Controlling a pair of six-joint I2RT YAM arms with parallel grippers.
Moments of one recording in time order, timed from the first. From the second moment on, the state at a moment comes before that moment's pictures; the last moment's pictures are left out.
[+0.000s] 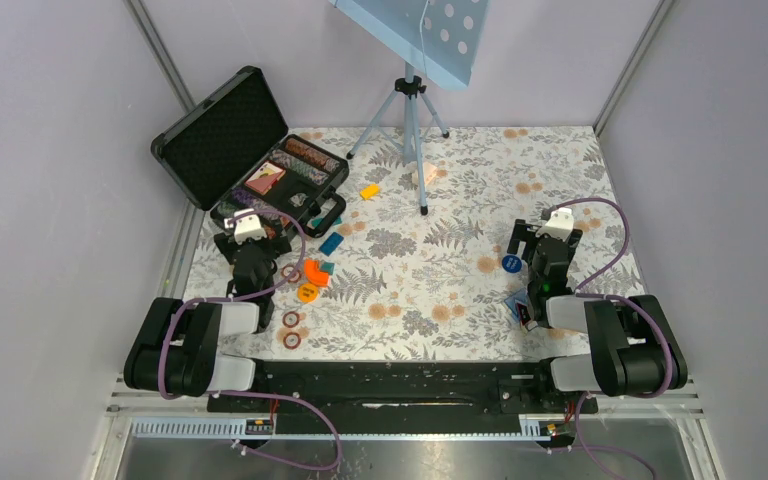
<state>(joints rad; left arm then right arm) -0.12 1.35 0.21 1.03 -0.40 -0.06 0.11 1.37 0.24 0.88 0.35 0.04</state>
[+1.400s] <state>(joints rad) -0.28 0.90 0.61 0.05 -0.61 -0.28 0.11 0.85 0.41 0.21 0.45 0.40</state>
